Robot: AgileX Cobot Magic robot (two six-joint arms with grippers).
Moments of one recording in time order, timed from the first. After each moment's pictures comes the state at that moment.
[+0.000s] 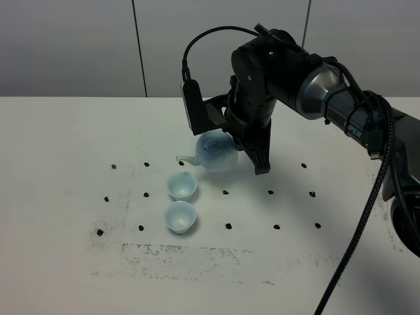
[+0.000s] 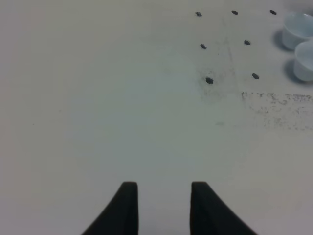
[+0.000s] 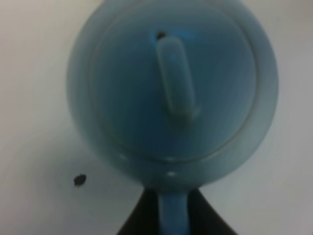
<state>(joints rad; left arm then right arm) 0.01 0.00 -0.46 -0.09 1.06 0.00 0.72 2.25 -2.03 -0.15 1.14 -1.13</state>
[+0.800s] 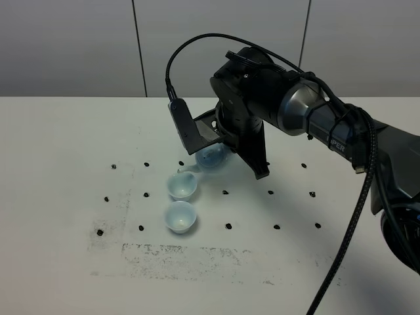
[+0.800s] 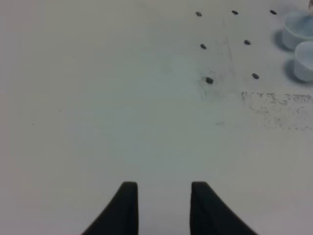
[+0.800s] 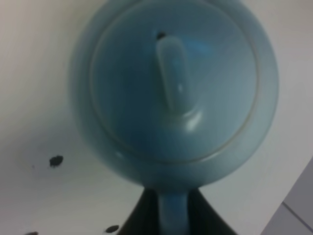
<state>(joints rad) 0.01 0.00 -0.46 -0.09 1.06 0.00 0.79 2.25 -1.99 -0.33 1.09 -1.13</state>
